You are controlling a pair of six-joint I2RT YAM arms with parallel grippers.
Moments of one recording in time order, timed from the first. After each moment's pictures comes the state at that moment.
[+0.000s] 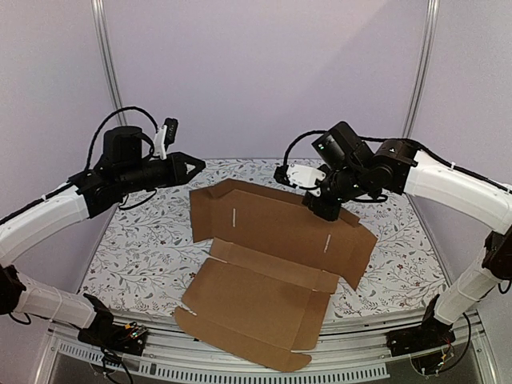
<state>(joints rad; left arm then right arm) -0.56 1.18 1.02 -0.12 0.21 -0.47 0.91 1.54 1.50 -0.83 0.15 -0.50</state>
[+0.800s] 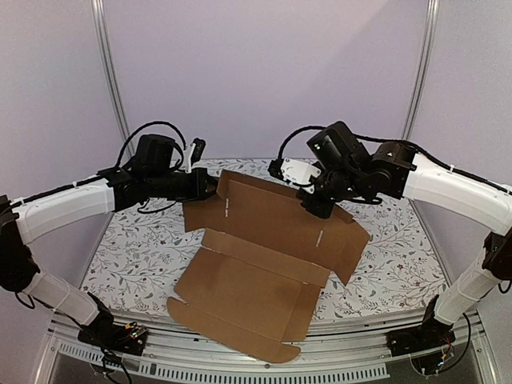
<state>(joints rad) -0.61 1.38 1.07 -0.19 0.28 -0.52 0.96 1.55 1.50 -0.74 0.26 -0.46</state>
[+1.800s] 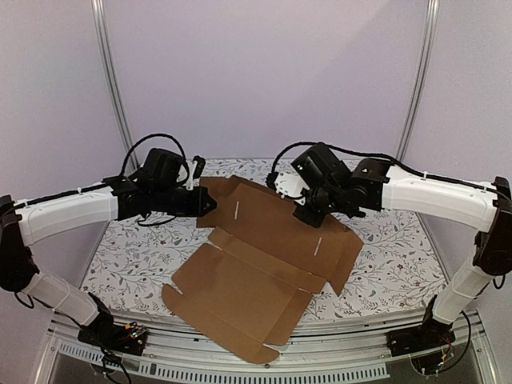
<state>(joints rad) -0.66 1.39 1.01 -0.28 0.12 -0.48 0.97 1.62 1.41 -0.64 0.42 -0.40</state>
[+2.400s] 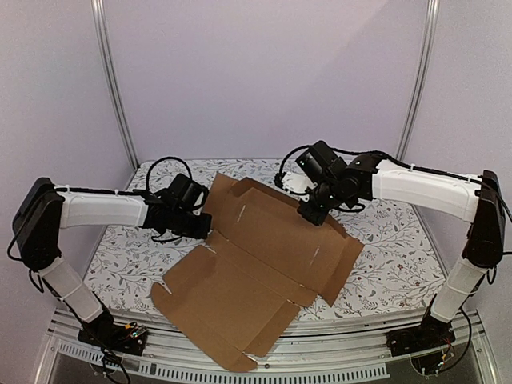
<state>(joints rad) -0.66 1.60 0.94 -0.29 -0.14 -0.41 0.86 1.71 1.44 -0.70 0.27 -0.34</state>
